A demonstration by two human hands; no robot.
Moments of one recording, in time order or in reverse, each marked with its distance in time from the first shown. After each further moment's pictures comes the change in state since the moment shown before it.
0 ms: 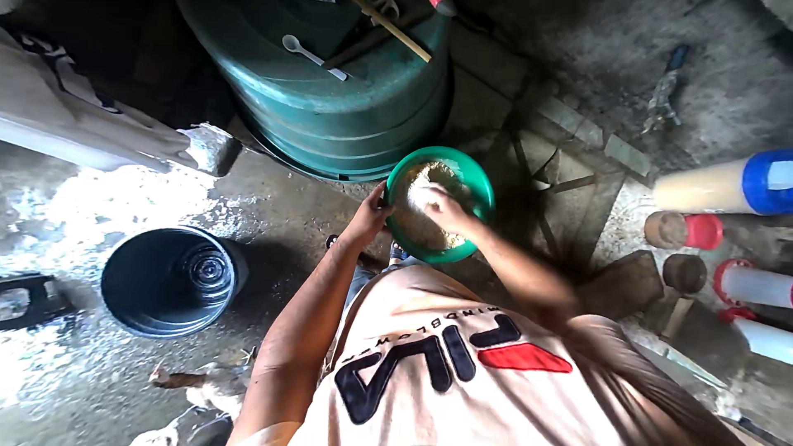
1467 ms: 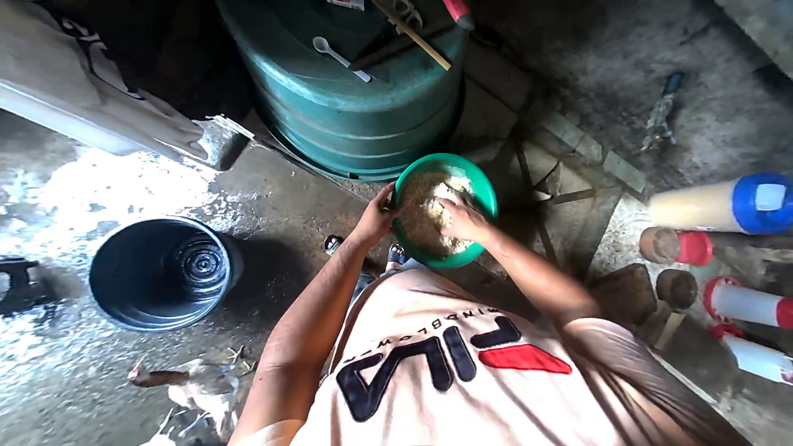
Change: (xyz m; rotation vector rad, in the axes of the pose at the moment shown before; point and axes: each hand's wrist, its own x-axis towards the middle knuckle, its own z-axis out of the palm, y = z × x) left_hand -0.005 -0.008 -0.005 -0.004 0.030 0.060; right_hand -0.010 0.015 0.000 -0.462 -0.145 0.163
